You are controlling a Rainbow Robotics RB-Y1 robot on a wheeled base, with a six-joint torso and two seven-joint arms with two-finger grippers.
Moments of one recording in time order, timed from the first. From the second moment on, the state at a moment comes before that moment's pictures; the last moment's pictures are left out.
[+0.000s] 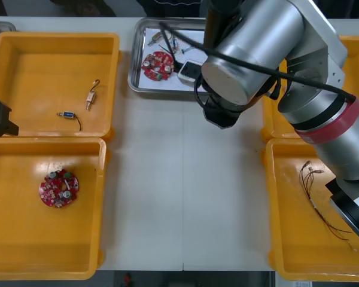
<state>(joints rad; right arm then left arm) -0.93 -0.40 0.51 -1.83 -0.44 1.92 1.72 -0.36 0.88 0.22 -2.05 0.91 1.91 -1.08</state>
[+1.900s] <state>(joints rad) -0.22 -0.73 -0.31 -2.16 -0.82 1.92 1.16 -0.35 0.88 0.22 -2.05 0.91 1.91 -1.08</state>
